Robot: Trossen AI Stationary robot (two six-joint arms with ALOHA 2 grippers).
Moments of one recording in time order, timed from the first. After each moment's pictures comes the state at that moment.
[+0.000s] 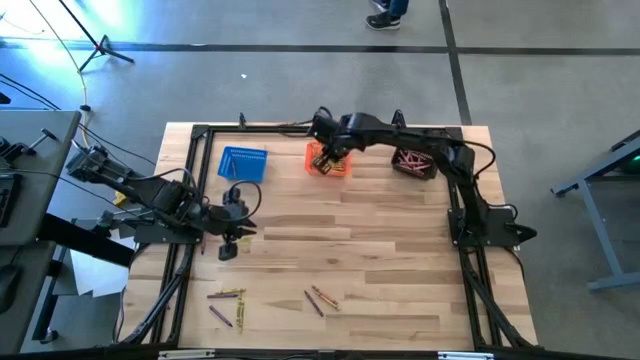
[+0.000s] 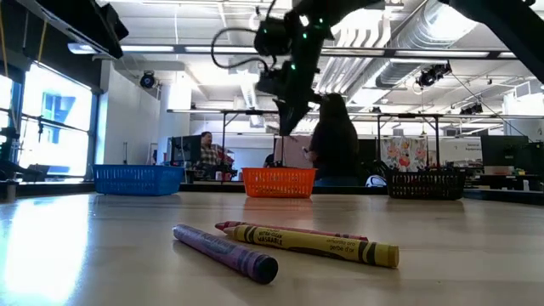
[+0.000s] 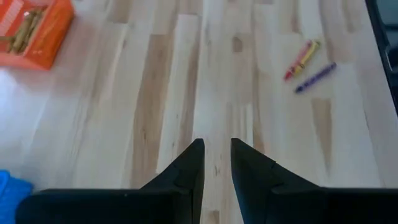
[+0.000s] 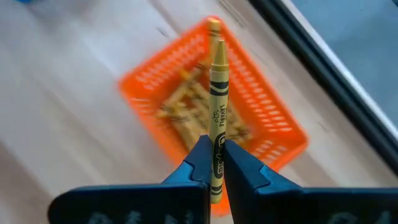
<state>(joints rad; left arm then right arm) -0.40 0.94 0.83 -0.77 -0.29 -0.39 -0.34 2.09 1.92 -1.02 0.20 0.31</state>
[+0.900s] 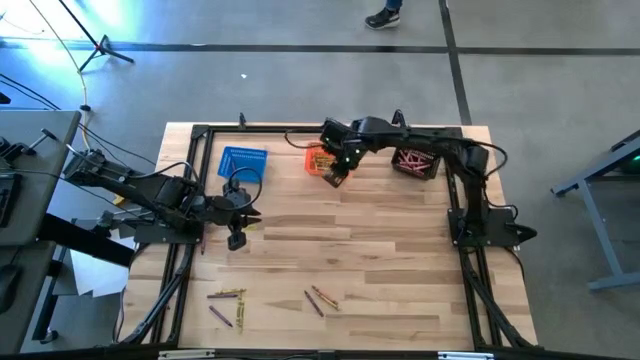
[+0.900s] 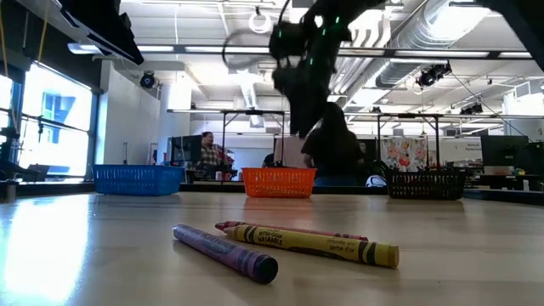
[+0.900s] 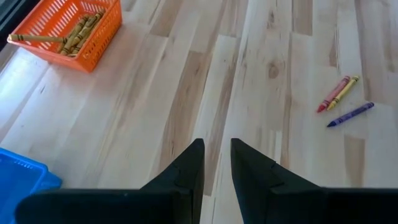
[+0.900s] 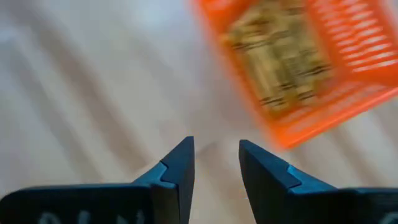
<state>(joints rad) -0.31 0.94 0.83 -0.74 -0.35 -0.42 -0.35 1.98 1.72 -1.00 -0.10 0.27</state>
